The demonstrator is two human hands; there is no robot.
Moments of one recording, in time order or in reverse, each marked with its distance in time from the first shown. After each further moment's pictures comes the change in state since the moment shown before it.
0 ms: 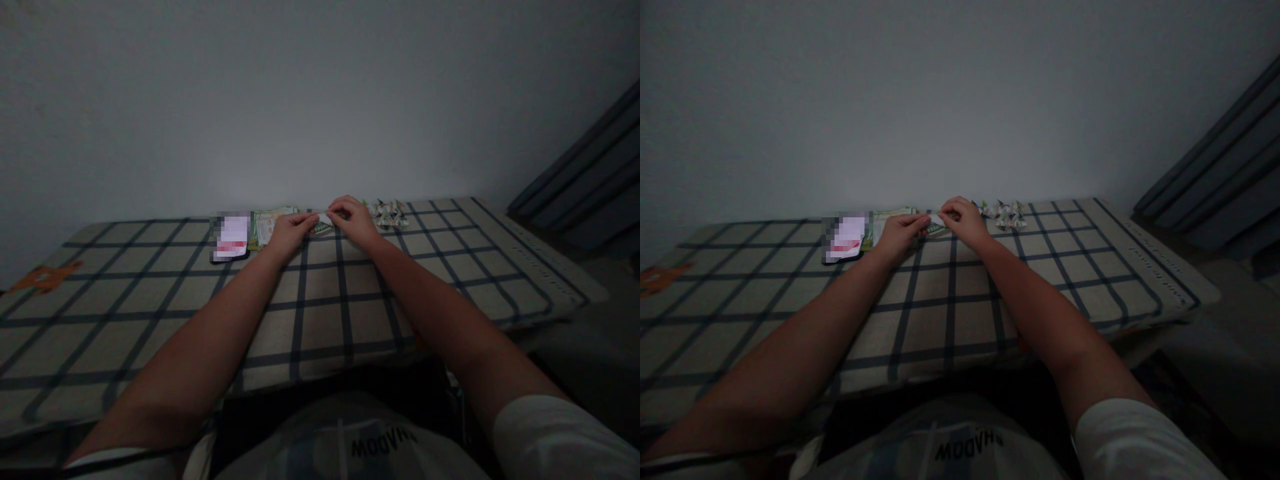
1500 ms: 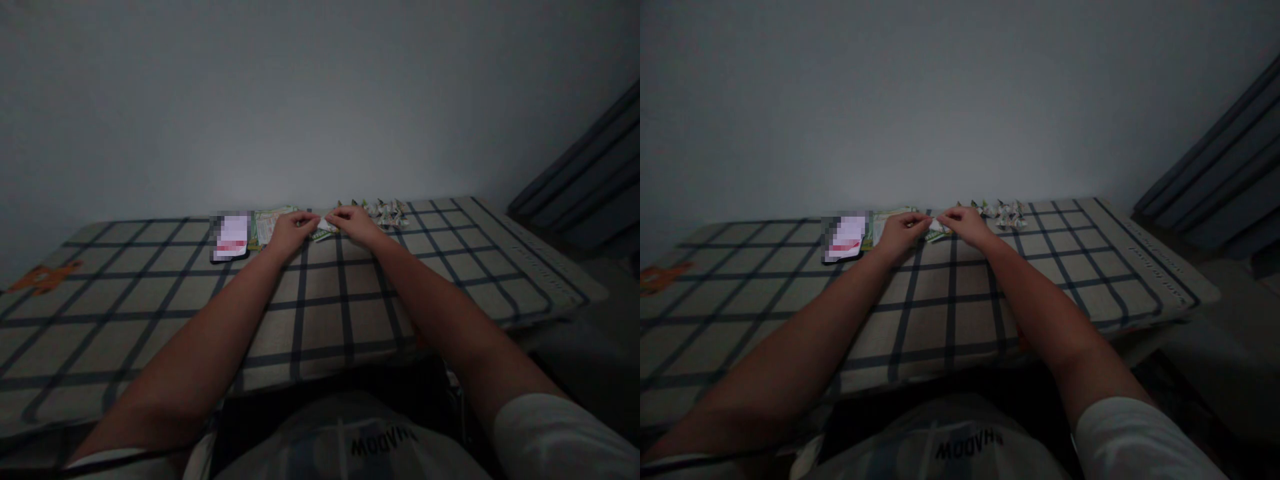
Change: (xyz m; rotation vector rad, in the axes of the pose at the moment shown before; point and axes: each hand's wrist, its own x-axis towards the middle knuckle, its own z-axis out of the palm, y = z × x) left_hand 0.003 -0.003 -0.001 0.204 0.012 0.099; right_hand -0.002 0.006 0.000 0.240 -0.188 0.308
